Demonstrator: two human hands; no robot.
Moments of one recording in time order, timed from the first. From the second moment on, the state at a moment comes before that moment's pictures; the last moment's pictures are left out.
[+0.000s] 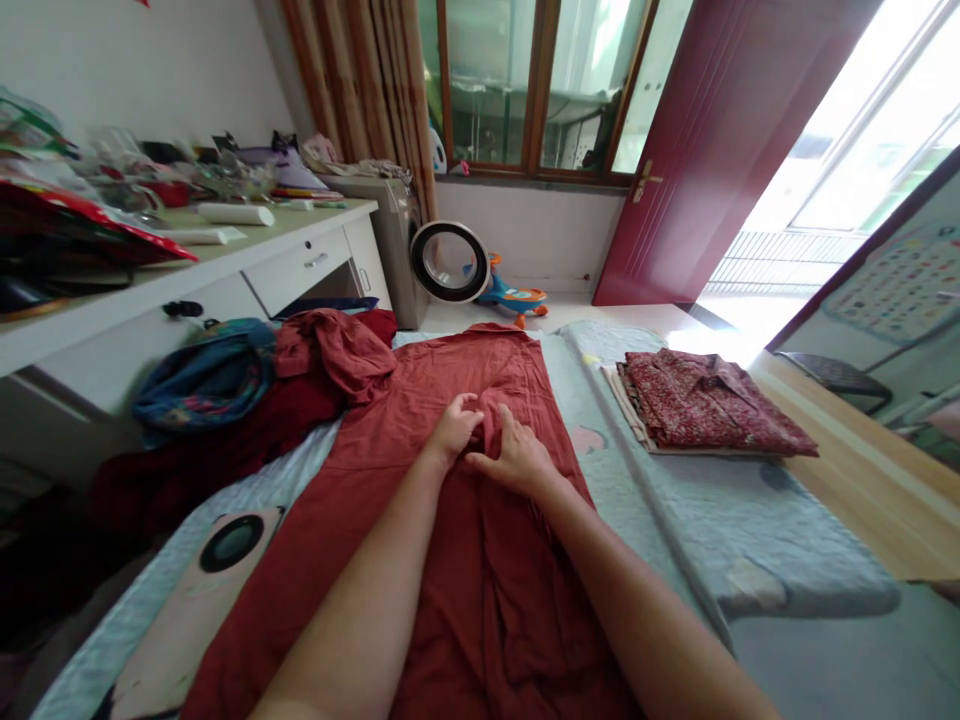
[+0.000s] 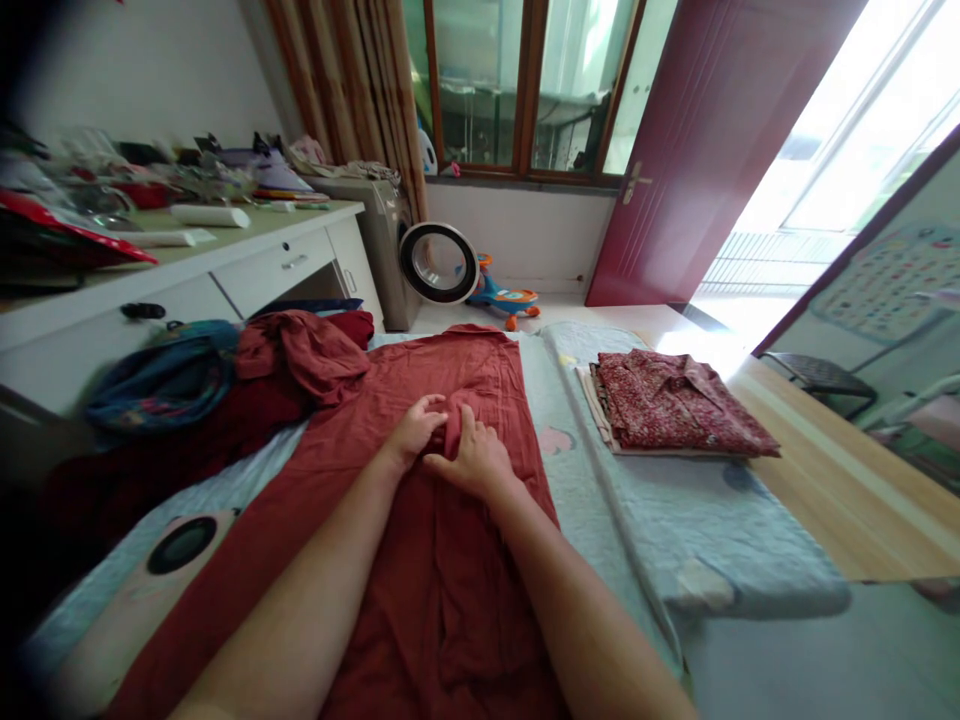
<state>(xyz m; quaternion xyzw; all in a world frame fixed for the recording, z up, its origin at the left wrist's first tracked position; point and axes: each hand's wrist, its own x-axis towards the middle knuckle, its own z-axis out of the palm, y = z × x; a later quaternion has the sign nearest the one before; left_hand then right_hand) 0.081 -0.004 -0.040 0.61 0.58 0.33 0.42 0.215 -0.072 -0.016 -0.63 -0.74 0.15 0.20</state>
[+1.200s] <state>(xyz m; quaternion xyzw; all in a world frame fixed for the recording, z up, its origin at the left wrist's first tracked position) 0.100 0.034 -0.058 0.74 0.51 0.35 0.29 0.258 -0.053 -0.057 -0.58 -0.51 0.32 0.54</state>
